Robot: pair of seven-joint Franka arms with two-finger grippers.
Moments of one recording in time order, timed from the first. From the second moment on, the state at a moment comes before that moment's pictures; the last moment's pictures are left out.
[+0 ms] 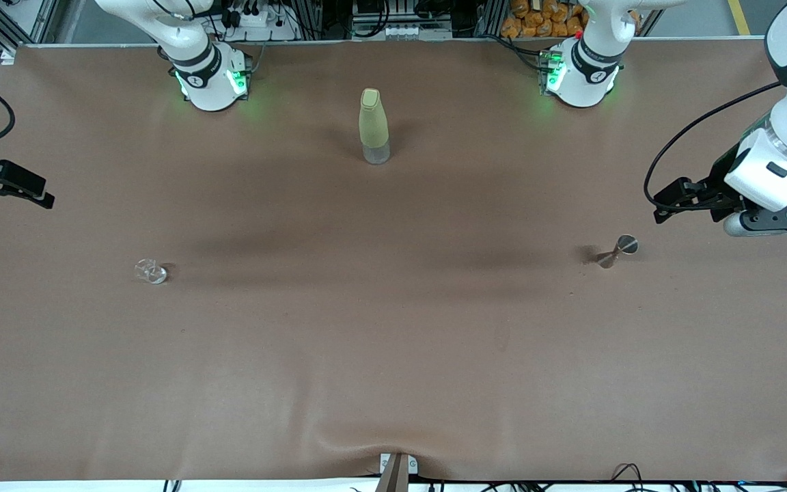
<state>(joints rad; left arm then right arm) 0.00 0.03 -0.12 -1.68 -0.02 1.77 -0.16 0.03 0.06 -0.13 -1.53 0.05 1.58 -0.07</state>
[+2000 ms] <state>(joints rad) 0.17 0.10 -0.11 -1.70 -0.19 1.77 0.53 -0.27 0.20 -0.14 -1.70 0.49 1.66 -1.13</state>
